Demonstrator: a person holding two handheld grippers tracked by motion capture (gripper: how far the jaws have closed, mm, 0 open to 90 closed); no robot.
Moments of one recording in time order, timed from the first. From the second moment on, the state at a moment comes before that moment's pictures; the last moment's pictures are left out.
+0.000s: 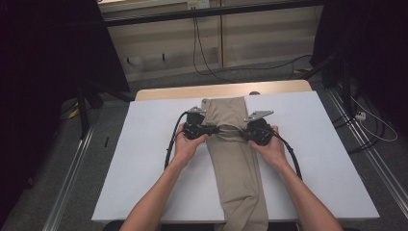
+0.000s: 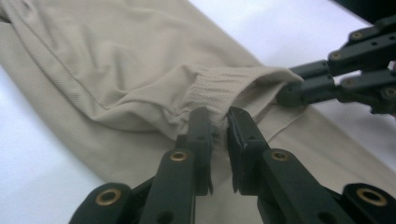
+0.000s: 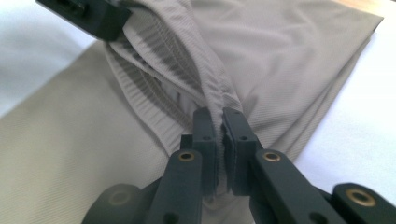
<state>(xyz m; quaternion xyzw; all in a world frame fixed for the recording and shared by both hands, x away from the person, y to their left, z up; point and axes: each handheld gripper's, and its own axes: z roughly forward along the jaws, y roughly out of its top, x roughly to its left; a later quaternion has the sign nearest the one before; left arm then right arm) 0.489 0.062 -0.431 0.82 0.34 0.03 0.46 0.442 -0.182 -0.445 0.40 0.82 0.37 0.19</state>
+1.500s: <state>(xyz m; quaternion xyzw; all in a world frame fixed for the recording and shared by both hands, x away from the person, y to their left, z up) 0.381 0.054 -0.417 0.87 0.19 0.06 0.44 0.353 -0.201 -0.412 0.34 0.84 0.42 0.10</state>
